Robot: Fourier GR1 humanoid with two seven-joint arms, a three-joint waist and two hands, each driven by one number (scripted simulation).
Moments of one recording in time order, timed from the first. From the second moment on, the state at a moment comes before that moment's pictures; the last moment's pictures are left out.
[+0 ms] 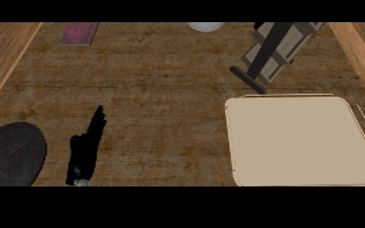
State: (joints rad) left arm 0.06 0.17 -0.18 -1.38 0.04 0.28 0.02; right arm -1.32 -0.55 -0.44 -1.60 0.90 0.78 0.99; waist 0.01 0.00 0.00
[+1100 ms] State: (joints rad) left arm 0.05 0.16 -0.16 -1.37 0.02 0.26 0.02; right arm -1.31 -0.51 -0.35 -0.98 1.02 0.35 0.80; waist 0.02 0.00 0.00
